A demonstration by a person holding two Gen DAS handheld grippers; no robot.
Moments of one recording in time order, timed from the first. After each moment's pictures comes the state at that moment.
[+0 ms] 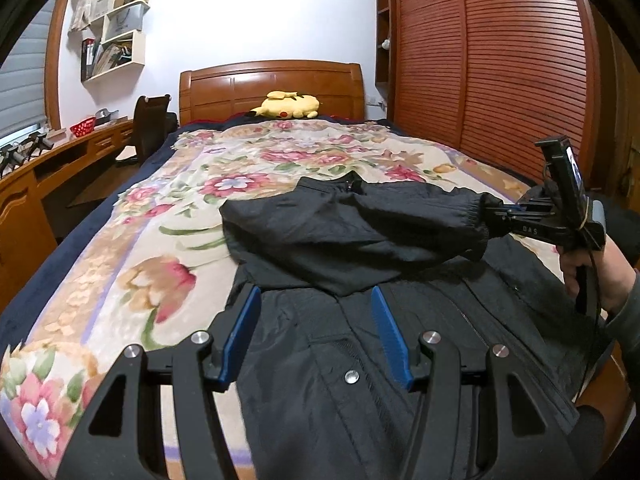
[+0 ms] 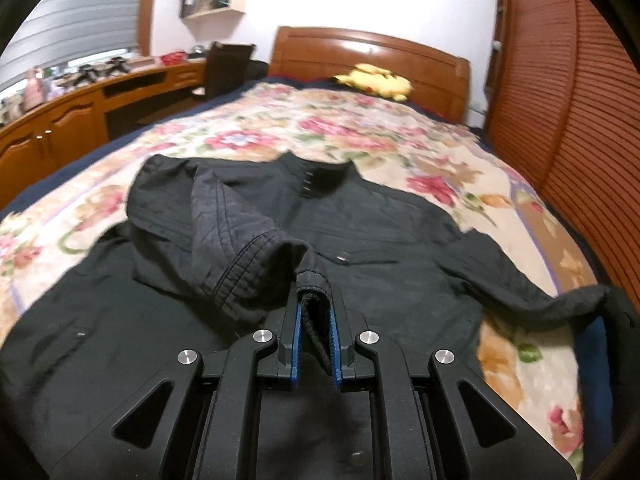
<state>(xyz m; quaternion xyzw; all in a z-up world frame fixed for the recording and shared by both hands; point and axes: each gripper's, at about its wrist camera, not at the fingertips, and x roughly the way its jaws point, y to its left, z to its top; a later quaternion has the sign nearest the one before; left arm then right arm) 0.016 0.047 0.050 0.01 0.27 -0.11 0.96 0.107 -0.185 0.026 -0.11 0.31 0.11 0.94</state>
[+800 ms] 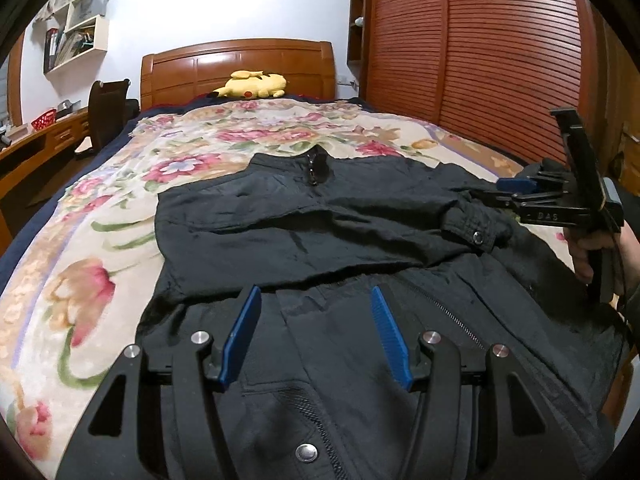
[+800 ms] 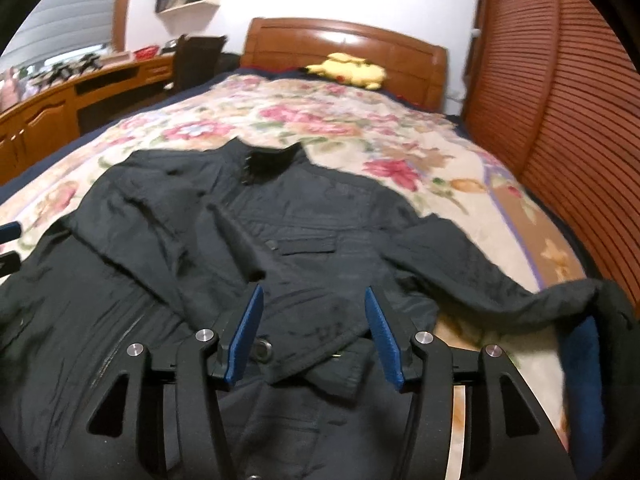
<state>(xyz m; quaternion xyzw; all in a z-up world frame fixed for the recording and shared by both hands) 0.094 -0.008 0.001 0.02 0.29 -0.16 0.94 0.143 -0.231 0.006 -0.12 0.32 0.10 0.93</state>
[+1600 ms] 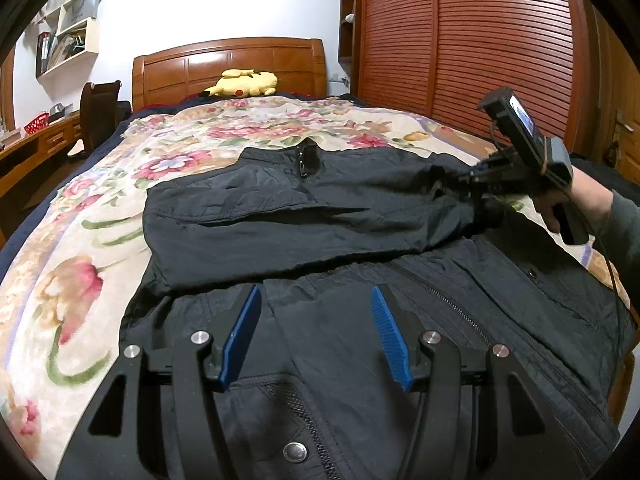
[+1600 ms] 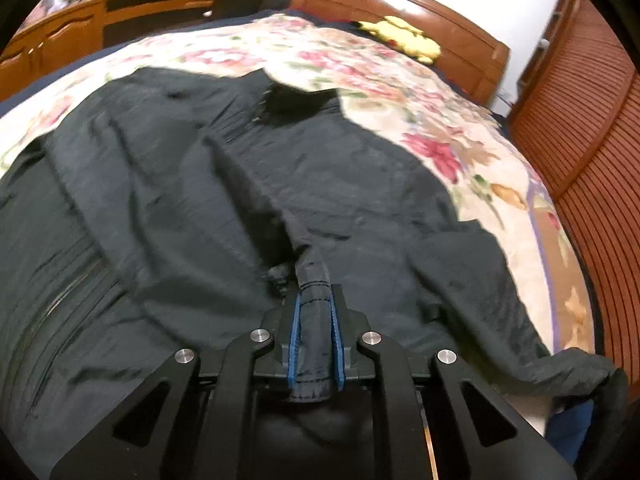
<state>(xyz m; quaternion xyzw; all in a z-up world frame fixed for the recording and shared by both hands) 0.091 -0.012 -0.011 0.03 0.29 -0.18 0.94 0.215 -0.236 -0.025 -0.22 0.38 0.12 0.89</state>
